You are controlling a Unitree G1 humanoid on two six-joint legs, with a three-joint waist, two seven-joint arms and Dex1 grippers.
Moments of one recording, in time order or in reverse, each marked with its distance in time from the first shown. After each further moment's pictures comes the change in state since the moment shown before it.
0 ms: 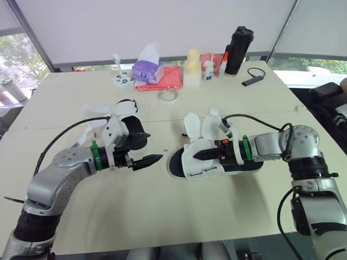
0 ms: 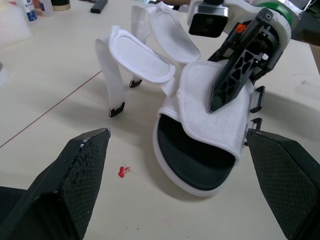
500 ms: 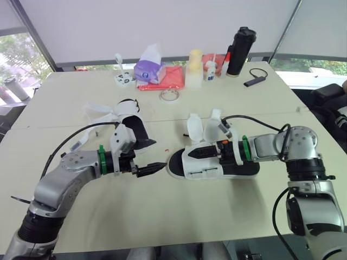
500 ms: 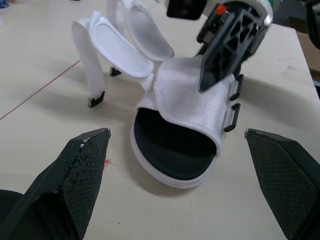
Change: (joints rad) left arm 0.020 0.000 -0.074 -0.002 0.044 -0.034 -0.045; right arm 0.015 0.012 -0.062 -0.076 -0.142 0.040 0.098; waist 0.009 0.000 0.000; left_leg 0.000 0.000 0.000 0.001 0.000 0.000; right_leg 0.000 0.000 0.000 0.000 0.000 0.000
